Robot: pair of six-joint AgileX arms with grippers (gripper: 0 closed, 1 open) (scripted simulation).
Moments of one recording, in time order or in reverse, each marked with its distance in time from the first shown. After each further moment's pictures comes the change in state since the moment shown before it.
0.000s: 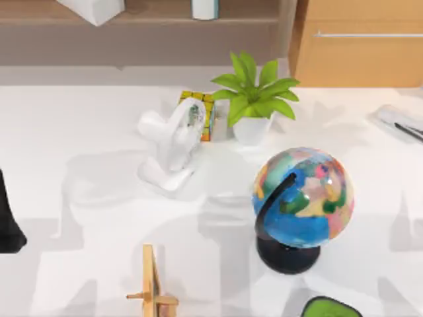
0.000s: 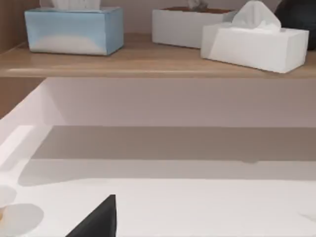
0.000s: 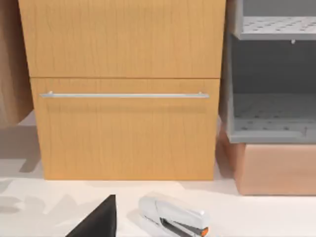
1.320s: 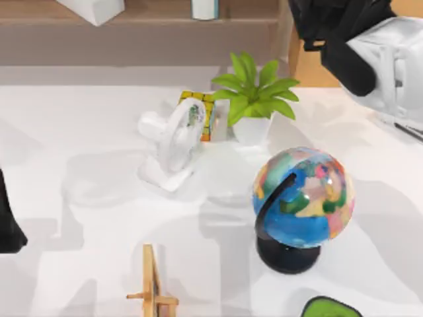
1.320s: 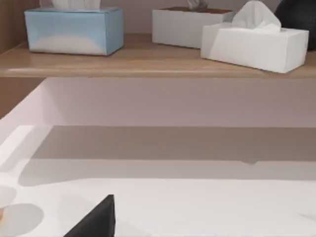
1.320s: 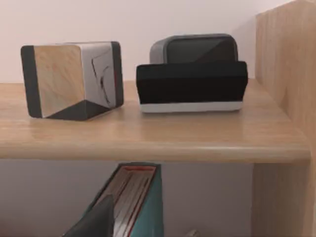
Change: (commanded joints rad) left arm 0.000 0.000 0.000 0.000 0.000 0.000; right arm 0.637 1.779 1.350 0.612 0.513 -0.030
